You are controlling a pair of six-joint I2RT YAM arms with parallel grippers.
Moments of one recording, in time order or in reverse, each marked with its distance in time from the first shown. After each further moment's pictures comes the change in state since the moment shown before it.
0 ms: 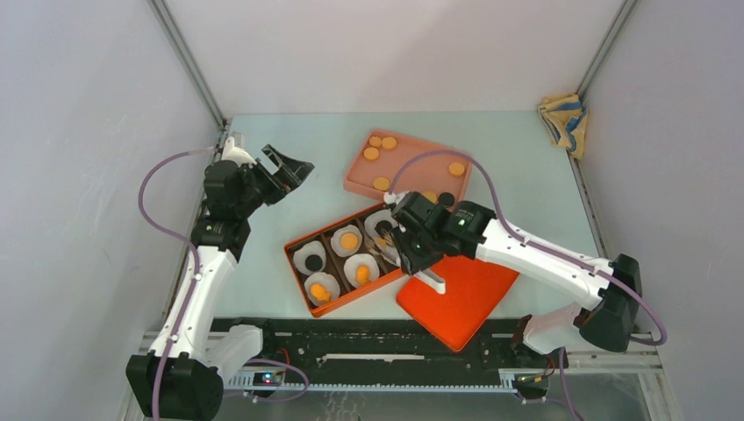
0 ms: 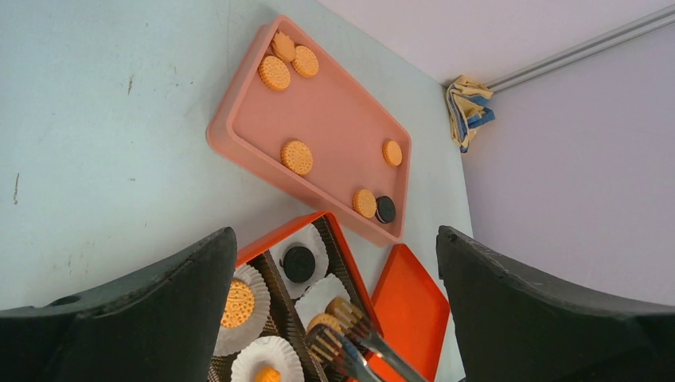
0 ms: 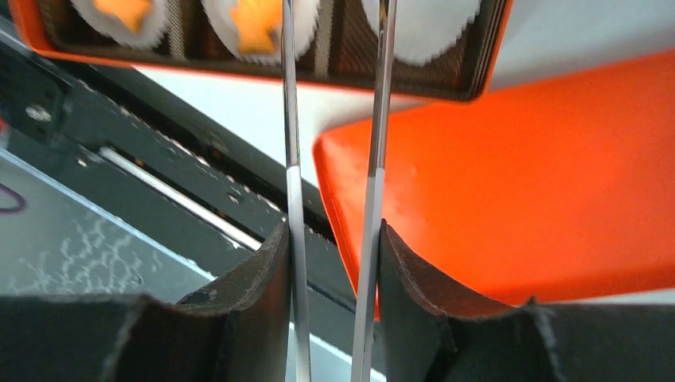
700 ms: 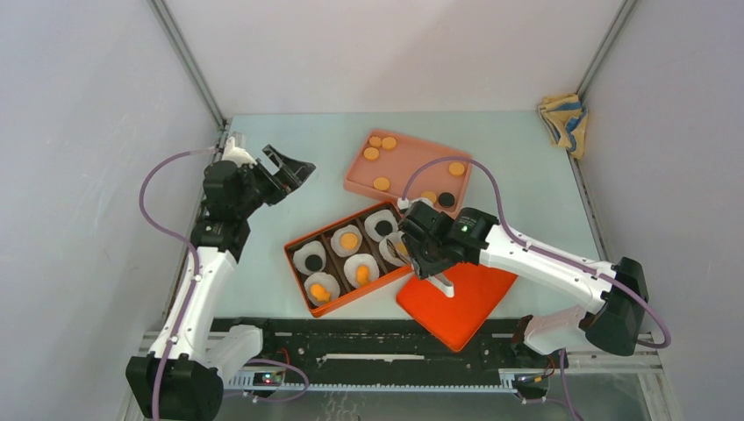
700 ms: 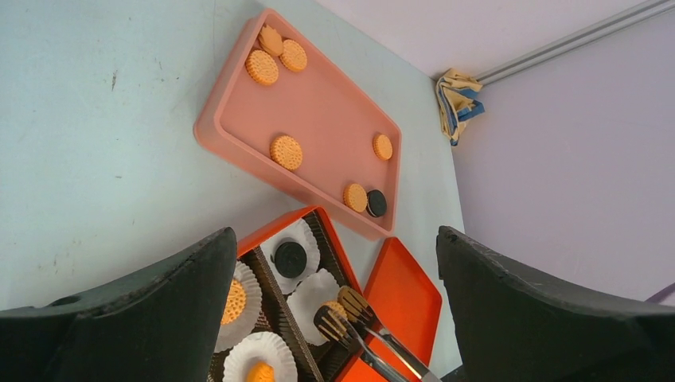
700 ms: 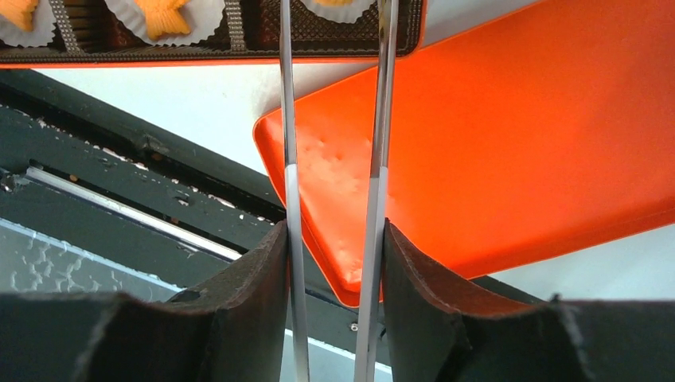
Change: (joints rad) left arm 0.000 -0.006 0.000 0.001 0.027 -0.008; right arm 0.029 -0.037 -0.123 -0.055 0.096 0.087
